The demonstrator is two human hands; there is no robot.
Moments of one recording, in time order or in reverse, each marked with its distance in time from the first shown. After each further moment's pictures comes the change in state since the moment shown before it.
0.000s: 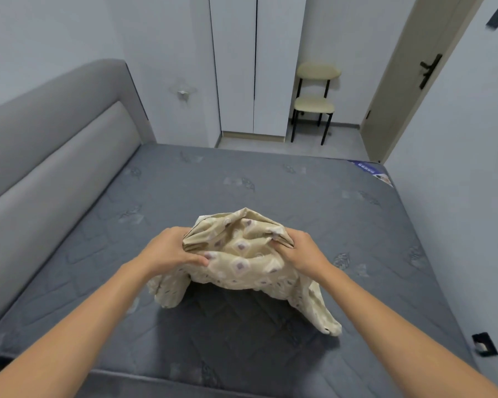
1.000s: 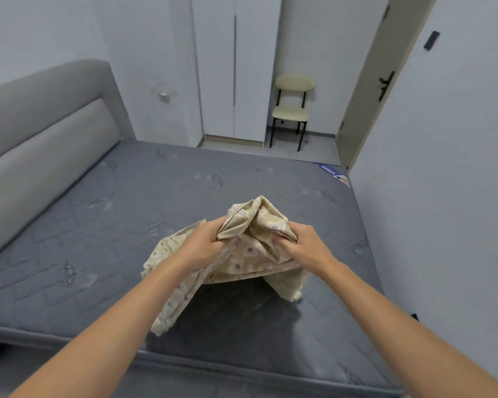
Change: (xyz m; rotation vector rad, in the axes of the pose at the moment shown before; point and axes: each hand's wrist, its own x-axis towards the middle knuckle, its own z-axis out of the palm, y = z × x) left_hand -0.080 0.230 0.187 -0.214 0.160 0.306; right_hand -0.193 0.054 -0.164 -0.026 0.053 0.004
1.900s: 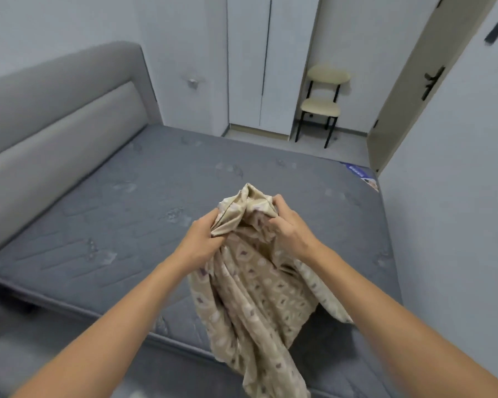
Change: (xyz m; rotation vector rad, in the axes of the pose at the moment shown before) left_hand 0.001 -0.017 0.001 -0.174 0.177 -0.141; right_hand 0.055 -0.038 0.013 0.071 -0.157 -0.136
